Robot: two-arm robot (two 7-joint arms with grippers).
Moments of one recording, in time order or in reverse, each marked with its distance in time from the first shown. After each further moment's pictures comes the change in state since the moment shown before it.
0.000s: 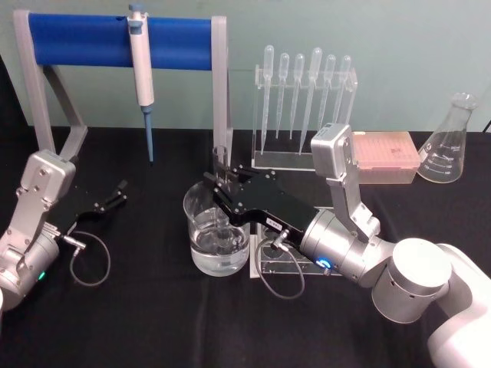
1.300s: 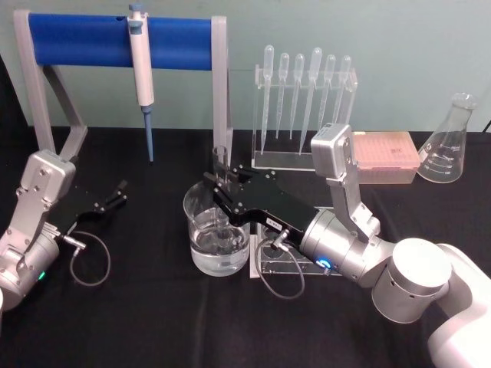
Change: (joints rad) left arm 0.000 0.000 0.000 0.000 0.000 0.000 0.000; right arm 0.000 0.000 0.000 0.000 0.000 0.000 0.000
